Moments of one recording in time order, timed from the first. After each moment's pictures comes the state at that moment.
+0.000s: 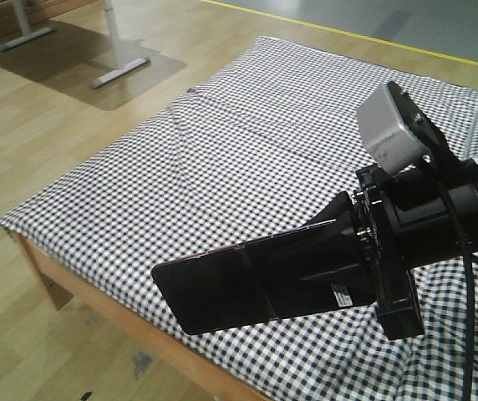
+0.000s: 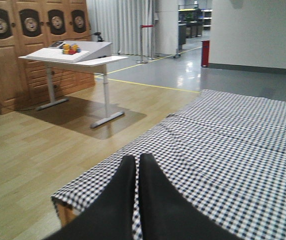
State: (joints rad) left arm 0.06 -0.02 0.03 -0.03 0.09 0.04; right arm 0.27 1.25 -1.05 1.04 1.22 -1.21
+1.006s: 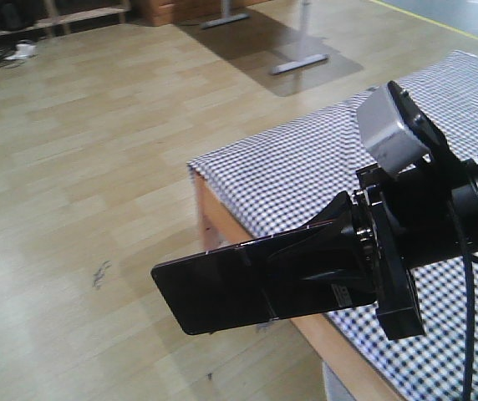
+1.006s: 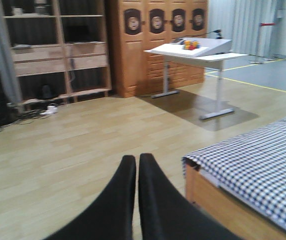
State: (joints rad) left arm 0.06 -0.02 0.03 -0.03 0.09 0.04; right arm 0.27 1.25 -1.05 1.04 1.22 -1.21
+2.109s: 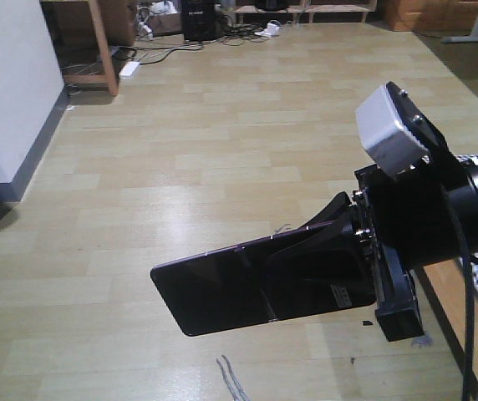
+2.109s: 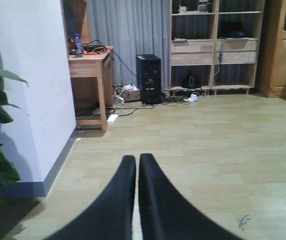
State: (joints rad) left arm 0.06 -0.02 0.03 -0.03 0.09 0.04; right arm 0.27 1.25 -1.05 1.04 1.22 -1.21
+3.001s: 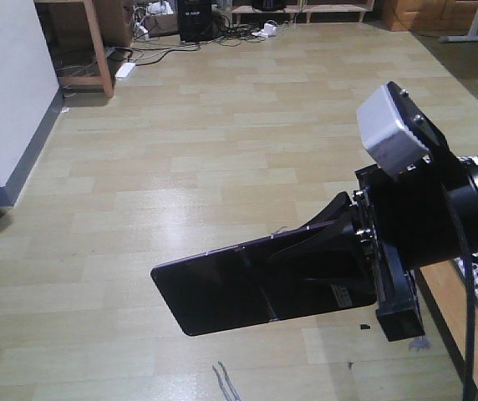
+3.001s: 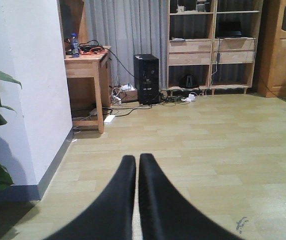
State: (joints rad) left arm 0.06 -0.02 0.03 -0.03 0.09 0.04; right arm 0.27 1.25 -1.05 1.04 1.22 -1.21
